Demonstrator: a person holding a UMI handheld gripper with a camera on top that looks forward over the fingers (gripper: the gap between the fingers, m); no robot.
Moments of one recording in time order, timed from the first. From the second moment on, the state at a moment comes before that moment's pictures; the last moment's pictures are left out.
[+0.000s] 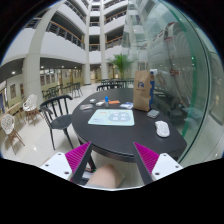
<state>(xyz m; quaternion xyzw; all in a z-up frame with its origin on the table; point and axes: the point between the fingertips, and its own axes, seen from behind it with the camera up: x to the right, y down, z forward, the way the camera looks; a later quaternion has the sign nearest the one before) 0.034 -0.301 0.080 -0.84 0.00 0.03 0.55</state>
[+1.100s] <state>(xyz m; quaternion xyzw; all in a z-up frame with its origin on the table) 0.301 -0.102 -0.011 -0.87 0.14 -0.06 0.47</state>
